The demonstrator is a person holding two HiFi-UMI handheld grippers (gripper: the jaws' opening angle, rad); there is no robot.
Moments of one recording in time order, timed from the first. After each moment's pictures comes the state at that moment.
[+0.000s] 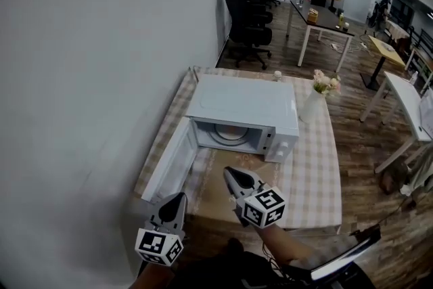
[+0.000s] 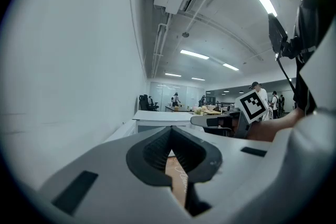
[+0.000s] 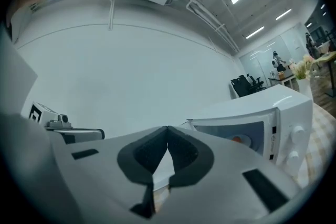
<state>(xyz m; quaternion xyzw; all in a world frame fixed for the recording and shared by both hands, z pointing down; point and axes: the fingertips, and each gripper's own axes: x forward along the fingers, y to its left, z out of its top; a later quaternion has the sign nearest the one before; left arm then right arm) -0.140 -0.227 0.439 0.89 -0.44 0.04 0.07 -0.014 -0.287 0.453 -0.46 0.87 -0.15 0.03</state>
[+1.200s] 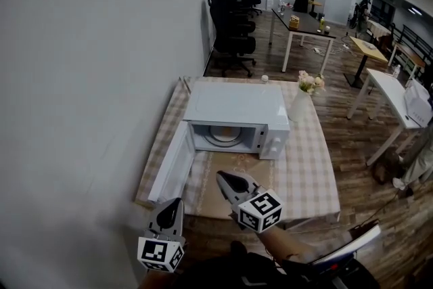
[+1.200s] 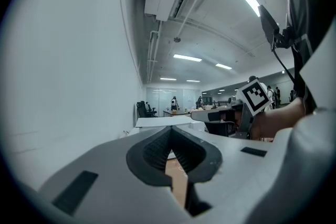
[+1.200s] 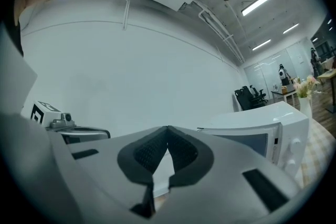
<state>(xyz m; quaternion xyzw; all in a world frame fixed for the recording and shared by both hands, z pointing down) -0.176 -0.191 0.419 0.90 -0.43 0.03 0.02 -0.059 -0.241 0.416 -0.47 0.88 -0.09 0.03</state>
